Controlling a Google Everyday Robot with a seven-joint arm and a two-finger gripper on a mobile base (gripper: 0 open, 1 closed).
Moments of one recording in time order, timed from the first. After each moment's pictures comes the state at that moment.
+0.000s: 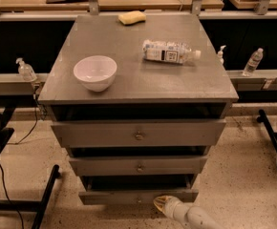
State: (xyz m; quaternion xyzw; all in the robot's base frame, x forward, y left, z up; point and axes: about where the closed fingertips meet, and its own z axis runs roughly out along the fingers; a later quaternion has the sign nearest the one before) arm 0.539 -0.120 0.141 -0.53 0.71 0.04 0.46
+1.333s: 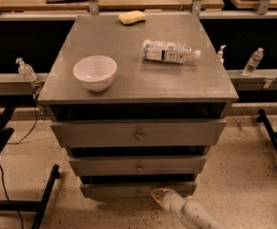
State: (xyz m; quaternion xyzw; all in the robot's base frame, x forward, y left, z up) arm 0.578 -0.110 0.155 -0.52 0.70 0.02 0.49
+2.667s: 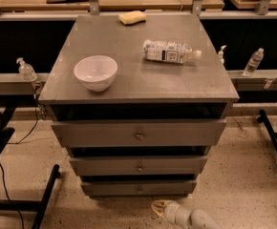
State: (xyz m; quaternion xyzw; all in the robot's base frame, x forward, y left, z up) arm 0.516 -0.104 0.136 -0.54 0.69 0.11 0.48
